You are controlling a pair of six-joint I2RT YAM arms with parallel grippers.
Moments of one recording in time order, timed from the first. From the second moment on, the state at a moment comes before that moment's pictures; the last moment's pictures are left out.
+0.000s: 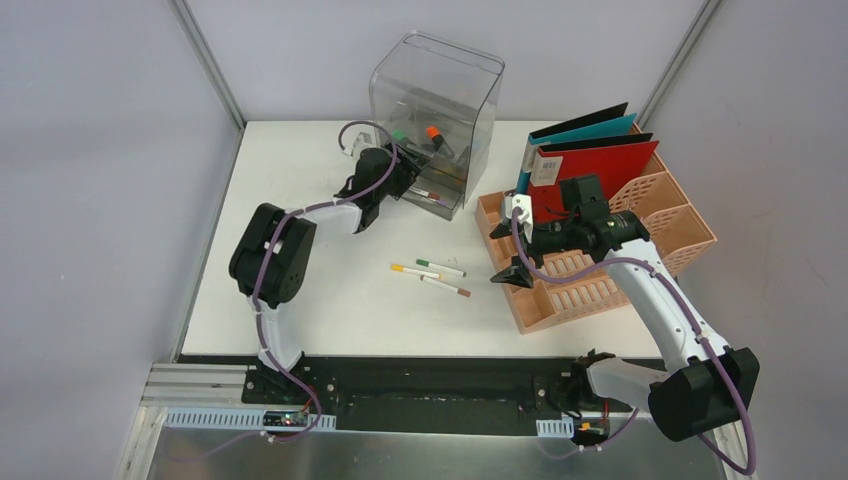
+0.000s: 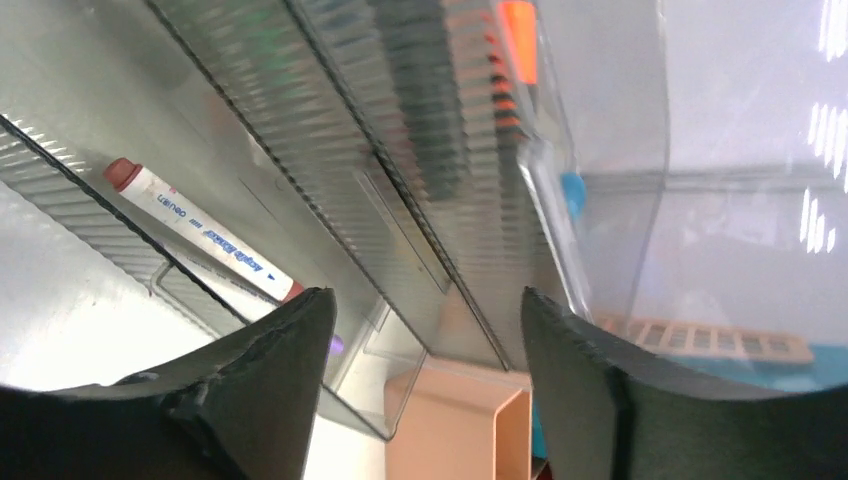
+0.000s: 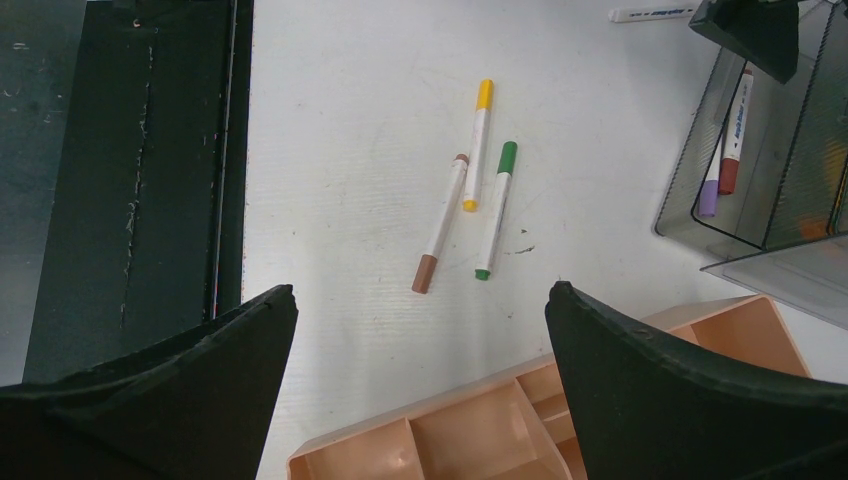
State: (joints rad) left arm -0.44 1.92 1.16 0.40 -0.05 -1.20; right arm 0.33 1.17 1.07 -0.87 -0.98 -0.95
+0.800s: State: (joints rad) left arm -0.44 1.19 0.54 0.53 -0.04 -0.67; right arm 0.33 1.17 1.07 -0.87 -0.97 -0.95
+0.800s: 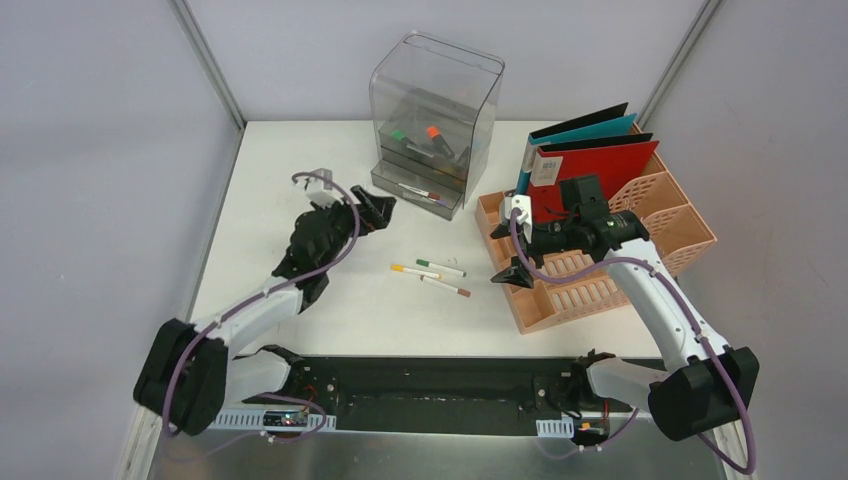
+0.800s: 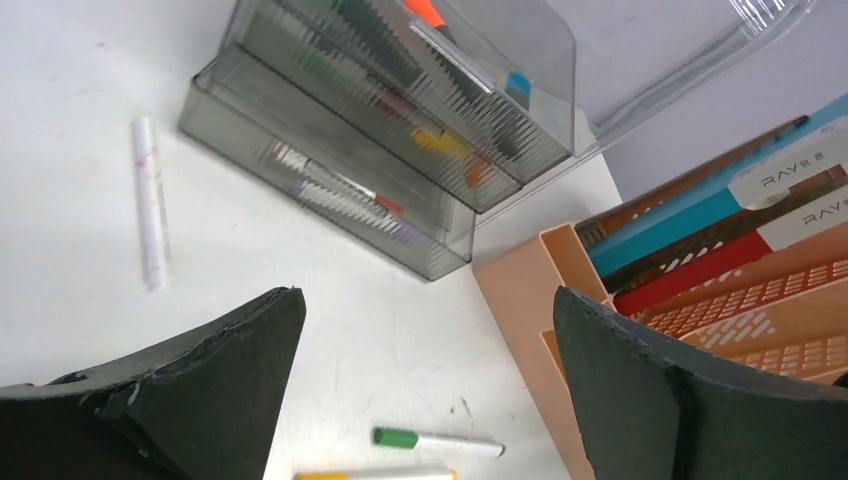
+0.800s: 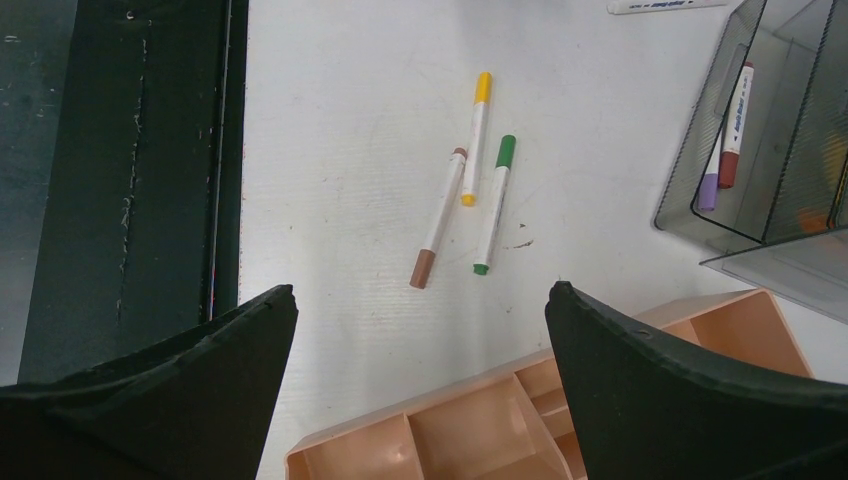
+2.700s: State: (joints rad) left arm -0.24 1.68 1.08 -0.08 0.17 -0.55; right arm 0.33 1.20 1.07 -0.88 -0.96 -0.96
